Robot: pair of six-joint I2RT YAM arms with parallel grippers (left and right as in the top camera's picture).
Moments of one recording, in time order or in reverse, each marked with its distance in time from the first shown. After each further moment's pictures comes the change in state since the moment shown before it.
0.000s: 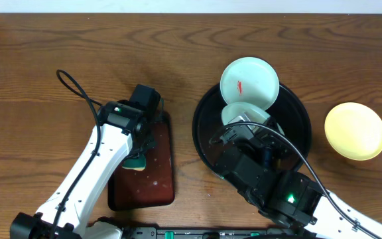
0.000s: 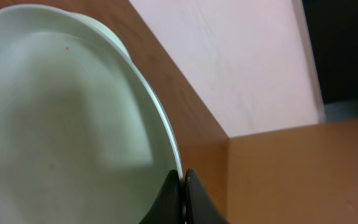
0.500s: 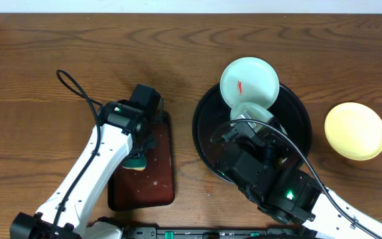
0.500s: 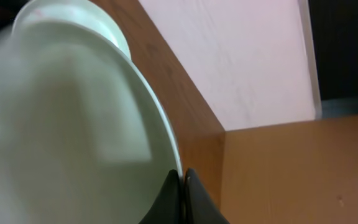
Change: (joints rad) left arm 0.000 0.000 0.000 0.003 0.000 0.000; right arm -0.024 0.011 0.000 -0.025 -0.019 -0.008
